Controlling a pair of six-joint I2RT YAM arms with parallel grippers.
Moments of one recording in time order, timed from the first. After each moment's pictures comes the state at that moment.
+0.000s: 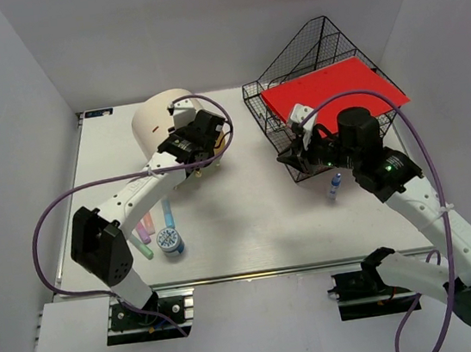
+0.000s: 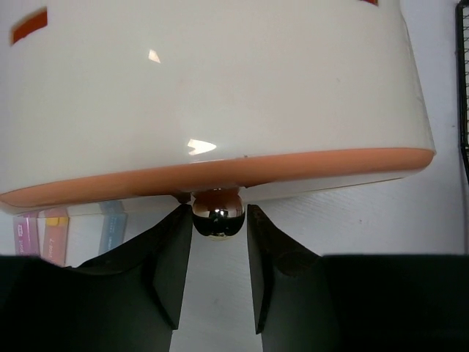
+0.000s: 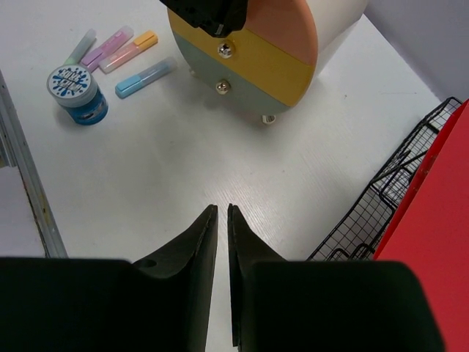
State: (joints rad) left arm -0.68 1.65 1.46 -0.69 -0.78 -0.70; right arm 0.53 0.99 1.08 -0.43 -0.52 -0.29
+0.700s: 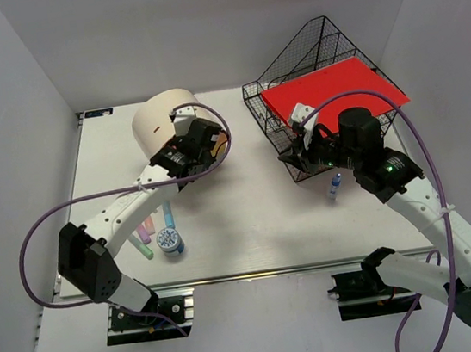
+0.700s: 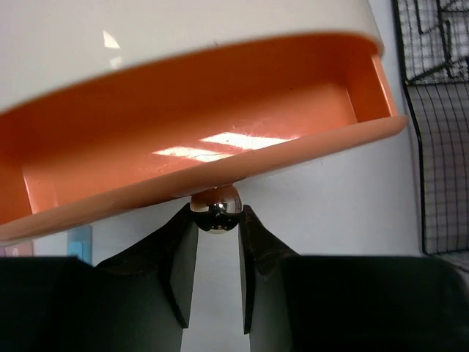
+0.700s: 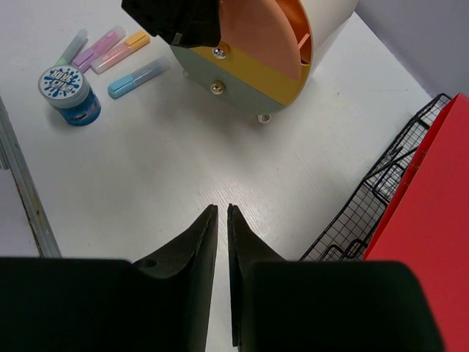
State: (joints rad) left arm -0.70 1.54 1.36 -0.64 -0.64 -0.68; right arm 0.53 0.99 1.08 -0.43 -0.50 -0.29
